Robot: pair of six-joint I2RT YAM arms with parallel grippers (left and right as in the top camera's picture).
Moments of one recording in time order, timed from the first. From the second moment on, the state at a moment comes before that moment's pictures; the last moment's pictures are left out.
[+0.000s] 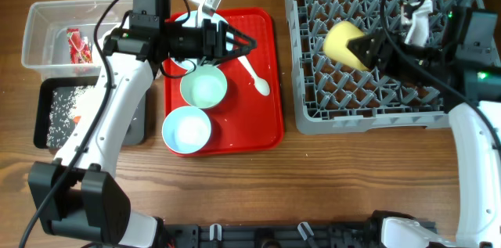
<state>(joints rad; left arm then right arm) -0.18 1.66 1.41 -0.64 1.16 -0.45 -0.14 1.34 1.34 -0.92 -0.63 0.28</state>
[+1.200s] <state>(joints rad) -0.18 1.66 1.41 -0.96 0.34 -0.42 0.15 1.75 1.73 -1.19 -0.29 0.18</state>
